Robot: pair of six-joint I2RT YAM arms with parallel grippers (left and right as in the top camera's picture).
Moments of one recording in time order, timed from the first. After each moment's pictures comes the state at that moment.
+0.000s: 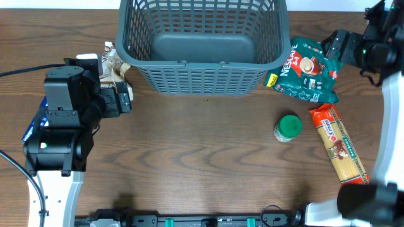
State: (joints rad) left arm -0.03 1.07 1.19 -0.84 -0.01 -0.09; right arm -0.25 1.69 1.82 -1.08 -0.10 0.10
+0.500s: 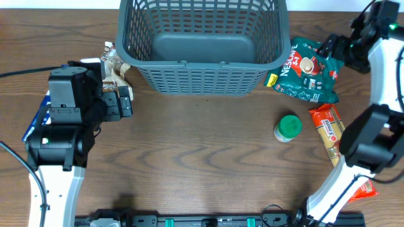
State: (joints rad) left arm -0.03 1.10 1.19 -0.91 -0.01 -0.09; right arm -0.31 2.15 1.96 -1.04 -0.11 0.11
